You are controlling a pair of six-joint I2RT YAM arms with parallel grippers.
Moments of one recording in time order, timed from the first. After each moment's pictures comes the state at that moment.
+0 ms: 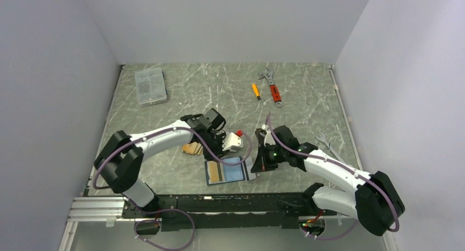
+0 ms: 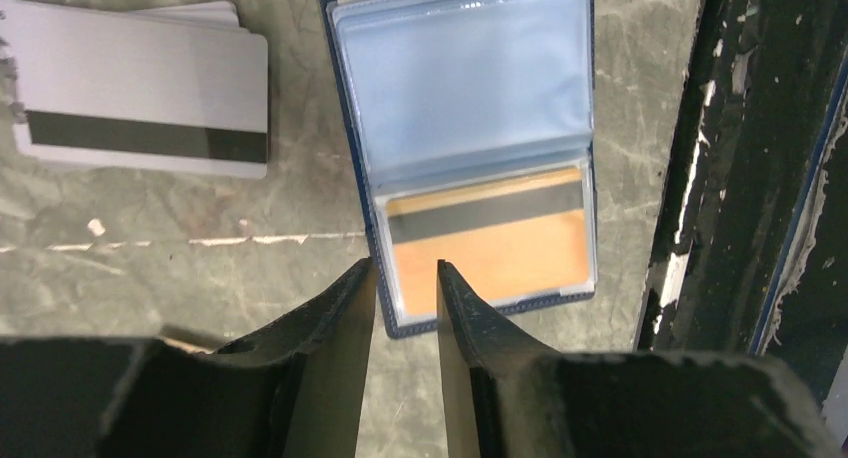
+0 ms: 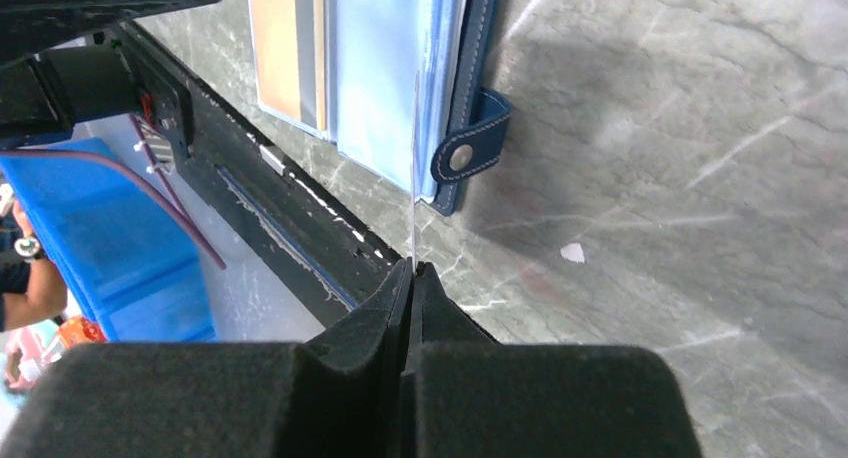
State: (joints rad) left arm -0.80 1.60 1.04 -0.67 0.43 0.66; right arm 0.61 1.06 0.47 -0.33 -0.51 0.60
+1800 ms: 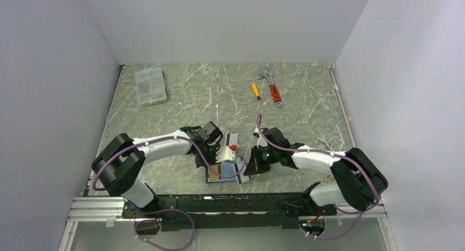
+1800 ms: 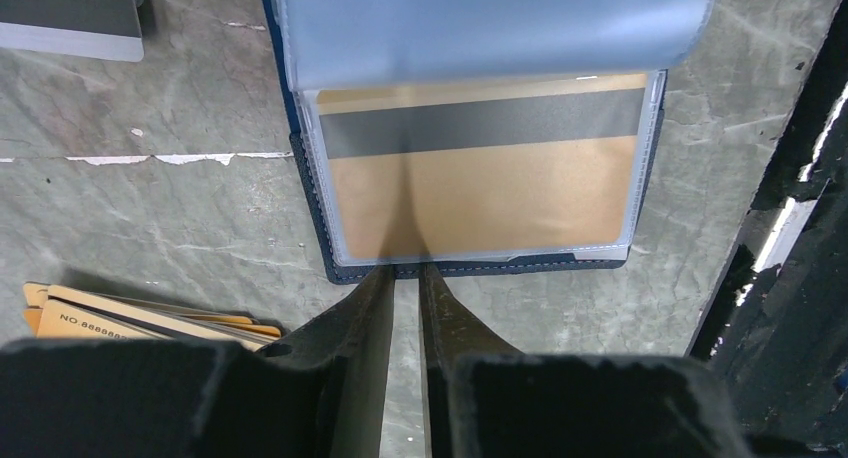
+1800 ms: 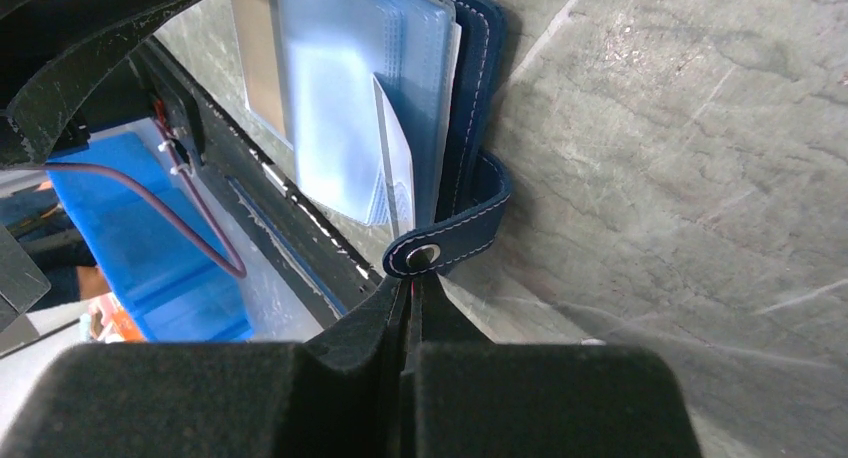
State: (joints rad) left arm -0.82 1.55 0.85 -0.61 0.23 0.72; right arm 0.64 1.34 0.45 -0.07 -0.59 0.68
